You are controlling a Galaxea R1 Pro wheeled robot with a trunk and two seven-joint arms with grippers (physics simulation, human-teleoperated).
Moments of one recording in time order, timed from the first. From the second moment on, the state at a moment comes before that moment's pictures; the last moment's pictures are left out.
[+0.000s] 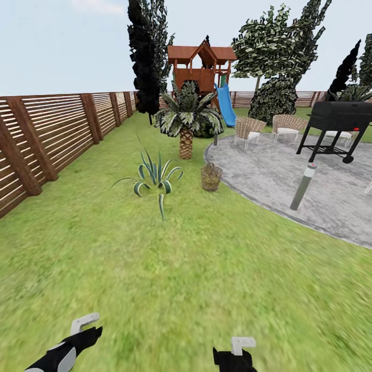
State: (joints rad) left arm -0.55 0.17 0.36 -0.16 -0.03 -0.02 -0.07; right arm -0.25 0.11 0.09 -0.58 -0.09 0.03 -0.05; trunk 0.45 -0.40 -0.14
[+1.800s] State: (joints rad) left arm -0.57 0.20 0.36 -0.55 -0.02 0.55 -0.35; right arm -0.40 0.07 -0.01 -0.71 -0.31 0.33 -0.04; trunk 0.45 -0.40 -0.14
